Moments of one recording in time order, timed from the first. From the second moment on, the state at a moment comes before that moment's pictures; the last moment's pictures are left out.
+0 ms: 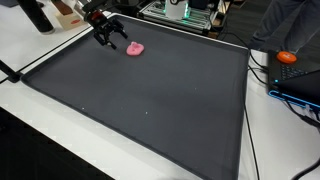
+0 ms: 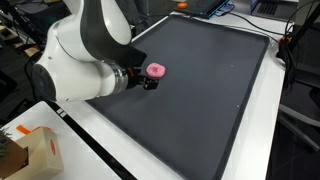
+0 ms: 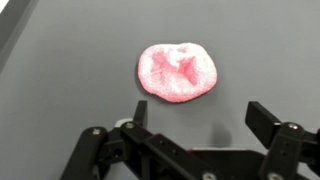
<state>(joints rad) -0.30 0.57 -0.23 -2.01 0.87 1.82 0.48</state>
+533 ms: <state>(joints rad) -0.29 0.56 -0.23 -2.03 0.87 1.83 0.42</state>
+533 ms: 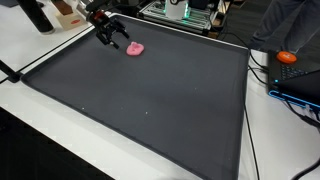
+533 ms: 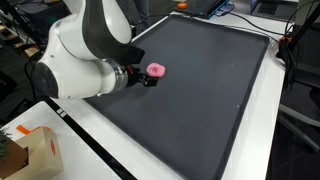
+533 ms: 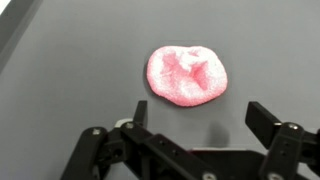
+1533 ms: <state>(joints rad) -0.14 0.39 -0.23 -2.13 0.70 2.06 0.44</state>
